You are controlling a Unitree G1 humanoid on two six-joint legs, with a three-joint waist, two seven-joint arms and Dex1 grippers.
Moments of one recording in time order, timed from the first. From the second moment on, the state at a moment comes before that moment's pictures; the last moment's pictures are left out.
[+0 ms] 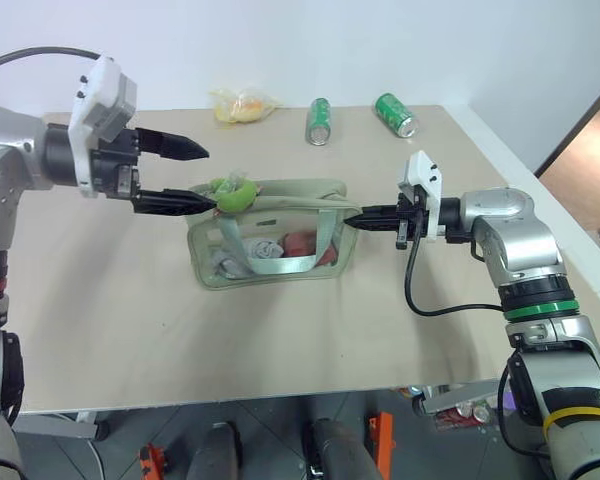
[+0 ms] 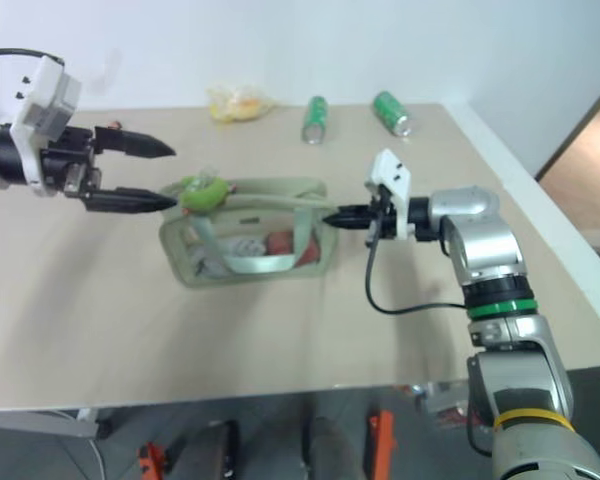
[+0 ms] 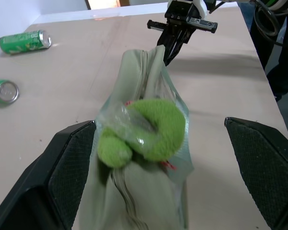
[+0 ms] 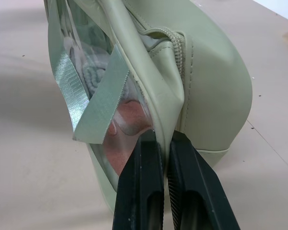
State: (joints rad) left arm -0.93 0.97 0.03 0.09 -0.53 0.66 -1.40; right arm -0.88 -0.63 0.11 0.38 0.25 0.31 1.26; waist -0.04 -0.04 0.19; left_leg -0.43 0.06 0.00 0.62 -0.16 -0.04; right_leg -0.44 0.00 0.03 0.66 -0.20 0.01
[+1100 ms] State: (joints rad) left arm -0.49 0.87 0.18 -0.04 -0.65 0.73 -1.14; right arm -0.88 -0.63 0.11 0.37 0.25 0.33 1.26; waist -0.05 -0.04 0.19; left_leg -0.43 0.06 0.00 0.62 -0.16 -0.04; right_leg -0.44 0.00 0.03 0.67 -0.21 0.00
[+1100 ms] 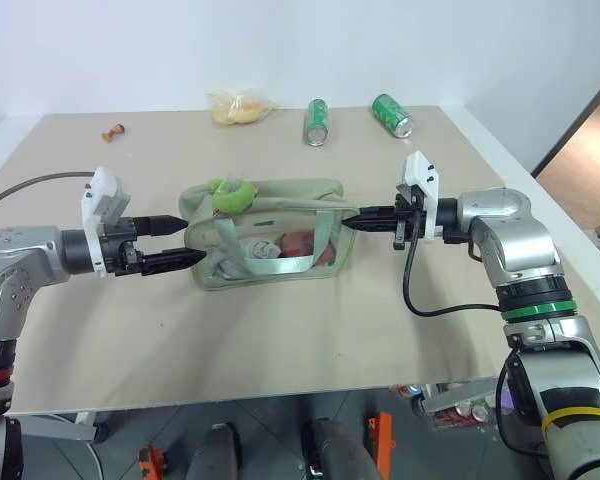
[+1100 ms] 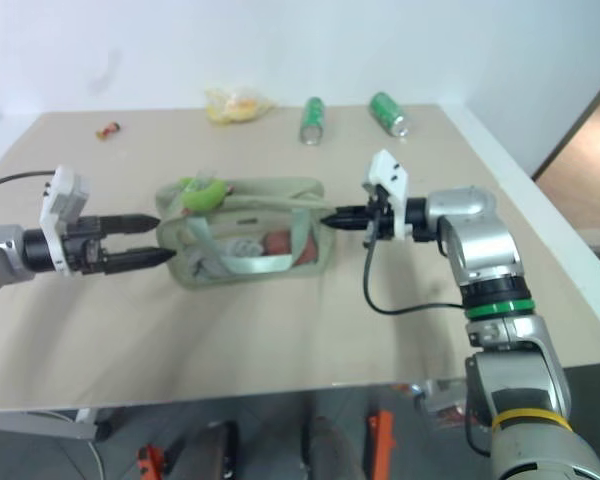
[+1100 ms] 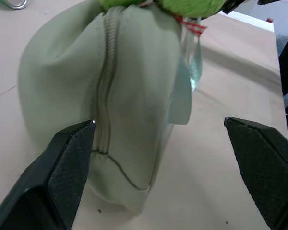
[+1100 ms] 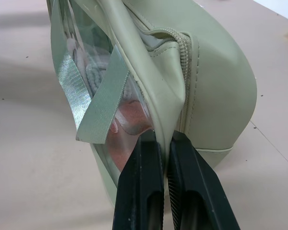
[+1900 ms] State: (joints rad) left arm -0.51 0.81 0.17 -0.04 -0.66 0.73 -1.07; right arm -0.88 -0.62 0.09 0.38 0.26 0.34 1.24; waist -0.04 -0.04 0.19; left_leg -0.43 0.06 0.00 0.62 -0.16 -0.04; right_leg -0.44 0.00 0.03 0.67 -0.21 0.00
